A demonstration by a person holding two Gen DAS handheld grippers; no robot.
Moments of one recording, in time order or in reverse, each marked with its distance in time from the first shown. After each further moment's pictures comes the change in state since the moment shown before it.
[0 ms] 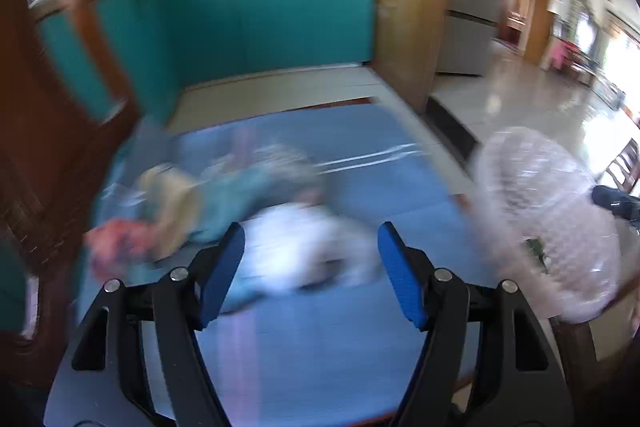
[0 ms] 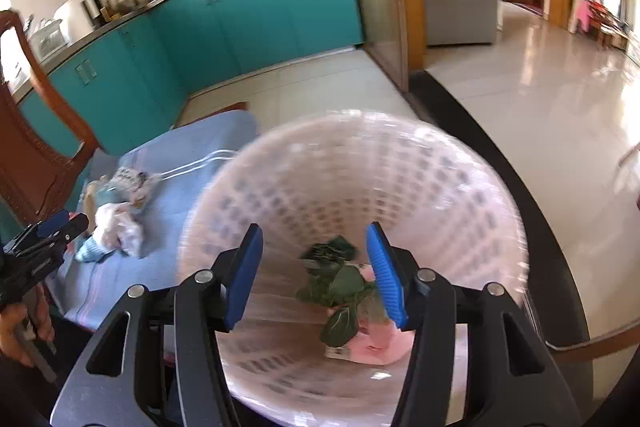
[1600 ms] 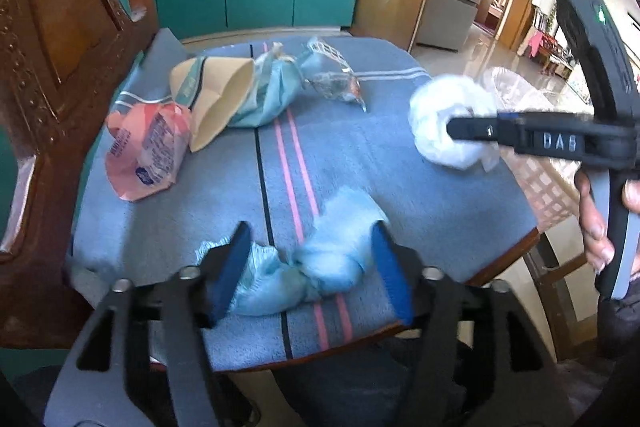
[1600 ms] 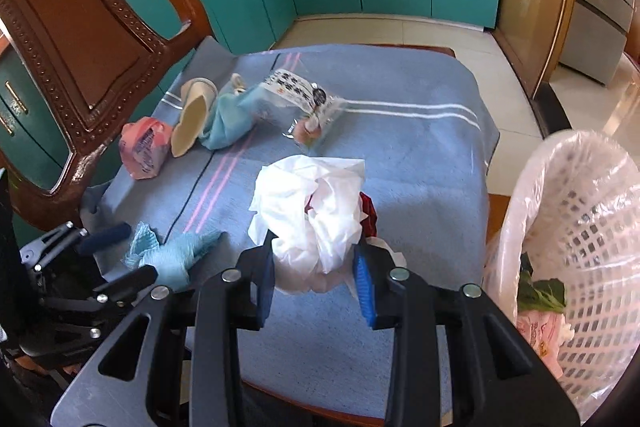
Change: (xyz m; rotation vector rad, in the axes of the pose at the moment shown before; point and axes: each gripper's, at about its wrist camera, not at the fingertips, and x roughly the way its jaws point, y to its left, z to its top) left arm -0.011 0.074 -0.078 -0.010 0.098 -0.152; right arm 0.090 0.189 -0.021 -0.304 0.217 0.206
